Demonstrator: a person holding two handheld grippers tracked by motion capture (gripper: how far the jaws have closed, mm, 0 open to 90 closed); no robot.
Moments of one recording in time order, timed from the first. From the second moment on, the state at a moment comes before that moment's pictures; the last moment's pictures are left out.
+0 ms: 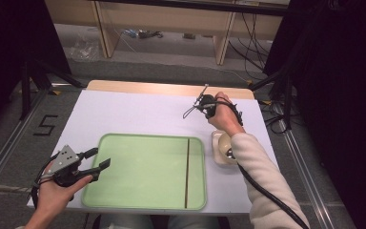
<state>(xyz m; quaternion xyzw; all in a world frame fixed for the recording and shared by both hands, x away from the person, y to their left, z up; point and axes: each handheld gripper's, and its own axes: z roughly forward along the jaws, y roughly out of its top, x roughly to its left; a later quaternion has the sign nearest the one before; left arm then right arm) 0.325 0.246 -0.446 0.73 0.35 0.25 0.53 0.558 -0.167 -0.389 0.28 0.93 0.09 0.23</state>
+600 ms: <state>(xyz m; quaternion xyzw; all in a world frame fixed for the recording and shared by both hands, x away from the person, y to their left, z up) 0.326 0.246 -0.446 0.73 0.35 0.25 0.53 0.549 -0.165 -0.339 0.39 0.85 0.27 0.24</state>
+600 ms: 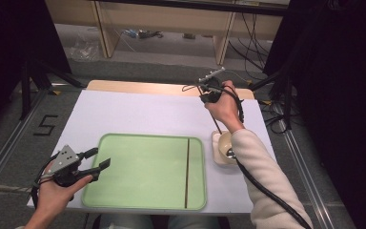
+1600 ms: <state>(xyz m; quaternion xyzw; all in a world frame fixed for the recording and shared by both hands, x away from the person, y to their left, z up) 0.321 0.244 -0.445 0.72 0.38 0.24 0.53 0.515 -0.159 -0.325 0.50 0.76 0.37 0.16</state>
